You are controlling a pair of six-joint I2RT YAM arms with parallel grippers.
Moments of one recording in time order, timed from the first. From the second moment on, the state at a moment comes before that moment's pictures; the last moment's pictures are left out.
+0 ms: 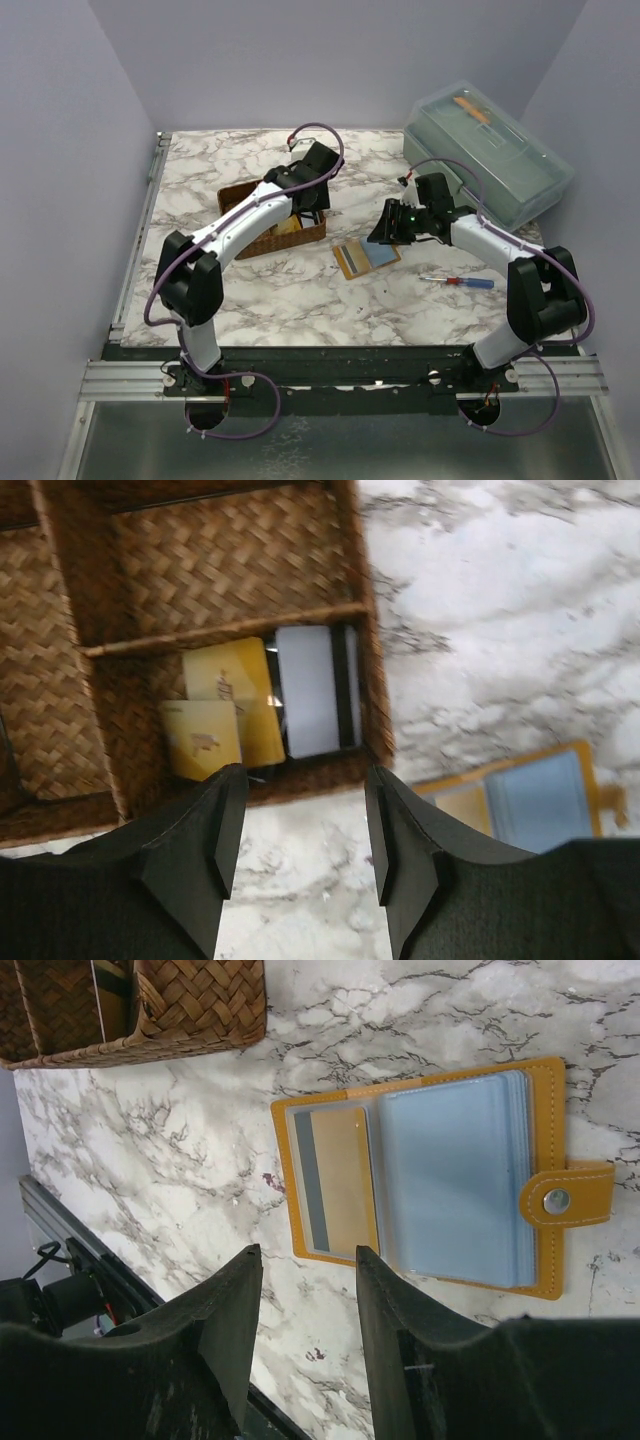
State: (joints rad) left arm -0.66 1.77 1.59 -0.73 -0.40 -0.63; right arm 0.32 1.58 0.98 -0.26 -0.50 0.44
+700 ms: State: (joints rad) left arm -0.60 2.05 1.68 -0.93 -0.55 -0.71; right arm 0.32 1.53 0.97 -0.28 -0.48 0.44
